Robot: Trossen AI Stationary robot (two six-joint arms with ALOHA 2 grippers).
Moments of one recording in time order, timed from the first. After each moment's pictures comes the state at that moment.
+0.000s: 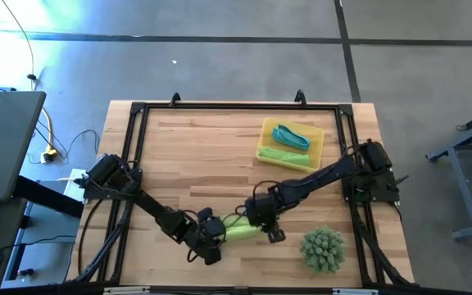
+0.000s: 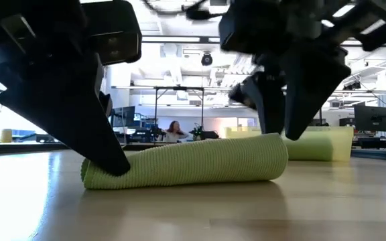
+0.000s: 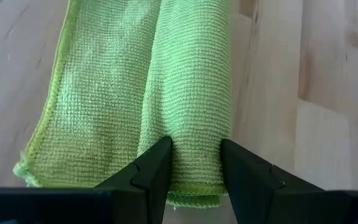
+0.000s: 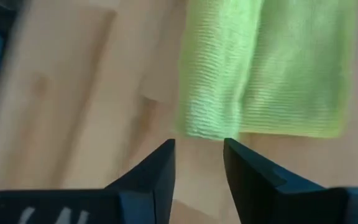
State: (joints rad) left arm -0.51 1.95 0.97 -0.02 -0.35 -0.83; right arm 0.31 1.88 1.21 -0.50 -0.26 0.03
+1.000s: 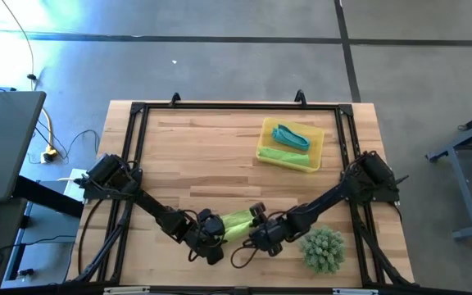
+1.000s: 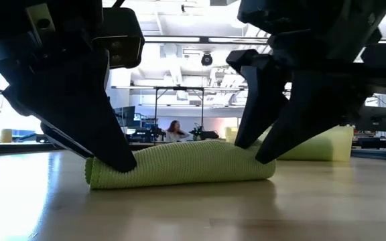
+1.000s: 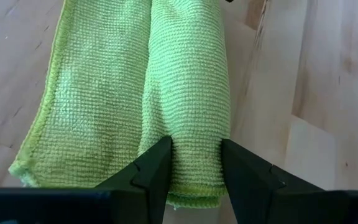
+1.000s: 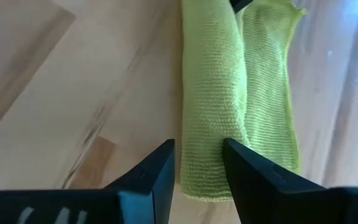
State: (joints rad) left arm -0.51 1.95 0.96 0.01 -0.35 -0.95; right arm 0.52 1.94 1.17 -0.26 0.33 -0.10
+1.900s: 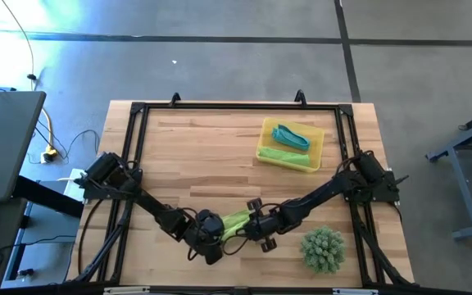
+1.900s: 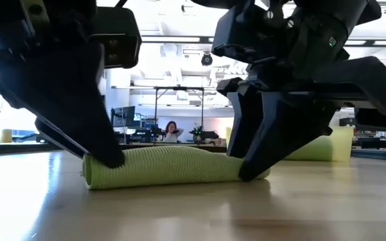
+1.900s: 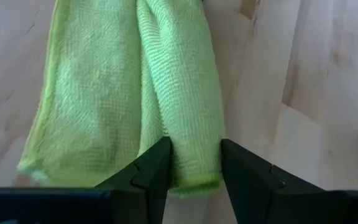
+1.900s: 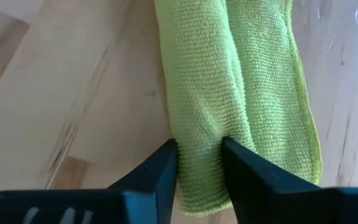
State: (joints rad) left arm -0.51 1.90 0.96 0.00 -0.29 -0.97; right arm 0.44 2.01 1.17 -0.27 0.19 0.00
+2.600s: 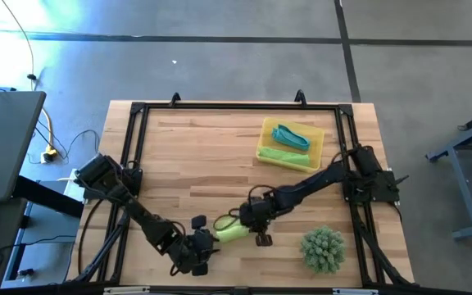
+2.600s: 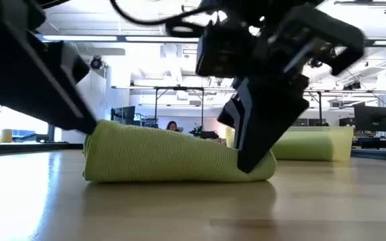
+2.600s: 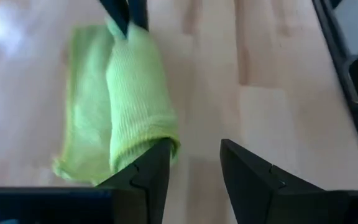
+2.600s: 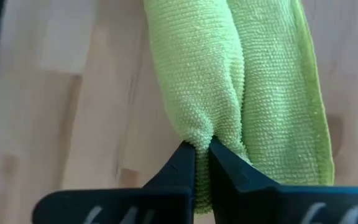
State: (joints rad) left arm -0.65 1.86 0.96 0.02 -0.57 -0.66; right arm 0.32 2.01 1.19 -0.30 -0.21 0.23
